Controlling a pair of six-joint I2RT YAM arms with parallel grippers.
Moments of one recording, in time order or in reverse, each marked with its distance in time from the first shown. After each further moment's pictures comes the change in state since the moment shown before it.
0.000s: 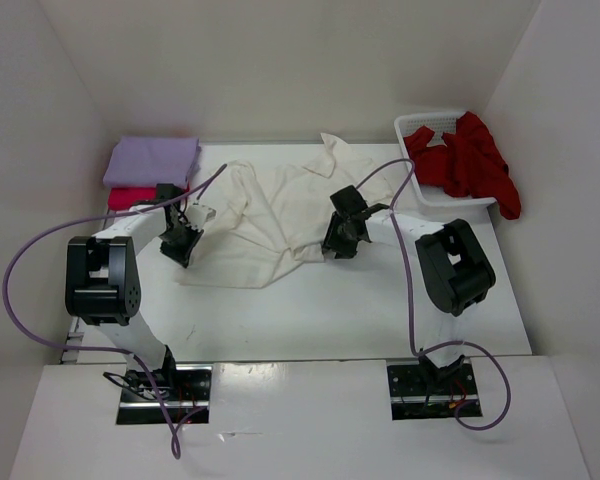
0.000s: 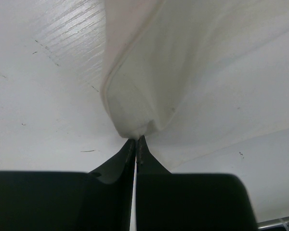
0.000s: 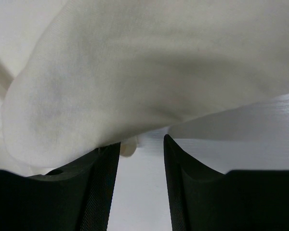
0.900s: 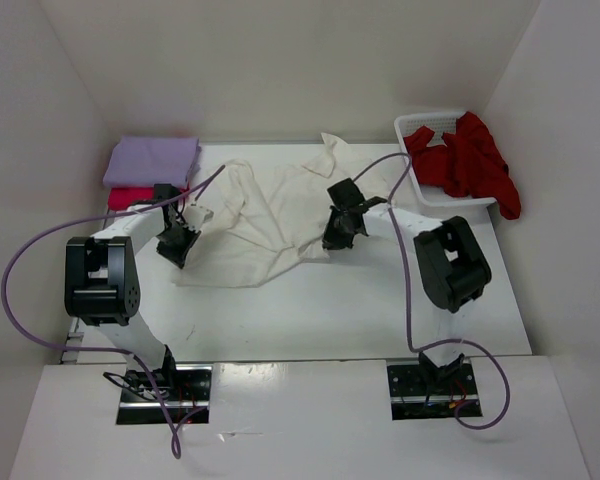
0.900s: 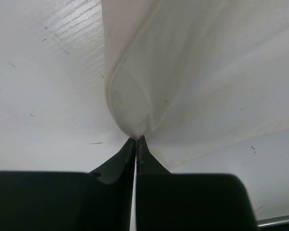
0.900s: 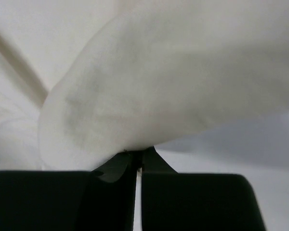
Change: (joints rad) left arm 0.017 -0.002 0.002 -0.015 -0.028 0.024; right arm -0.004 0.052 0.079 0.013 -0.041 -0.002
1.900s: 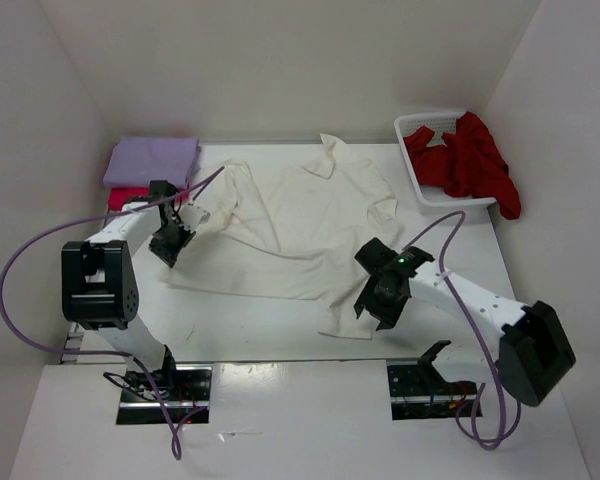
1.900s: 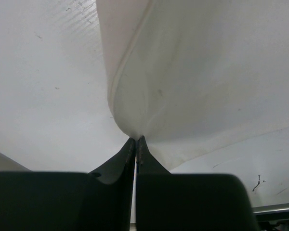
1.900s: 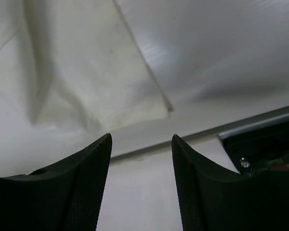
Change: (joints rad) left arm 0.010 -0.027 0.039 -0.086 -0.090 0.076; right arm 0.159 -0.711 -0.445 -0.630 0.066 0.414
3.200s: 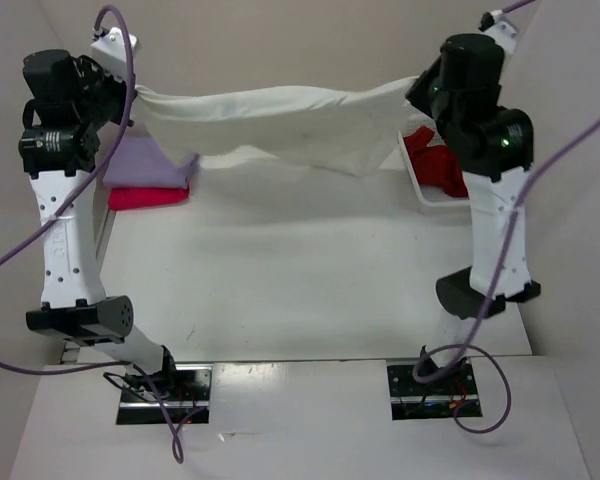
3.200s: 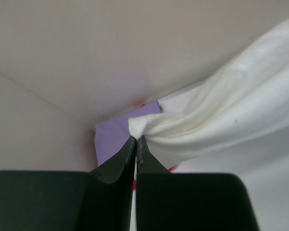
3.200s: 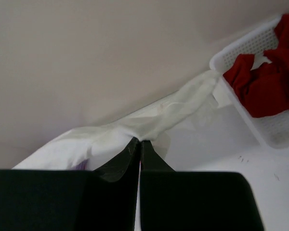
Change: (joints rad) left arm 0.069 -0.065 1.052 0.026 0.291 -0.164; right arm -0.308 0.682 1.963 -0.124 0.428 -0.590
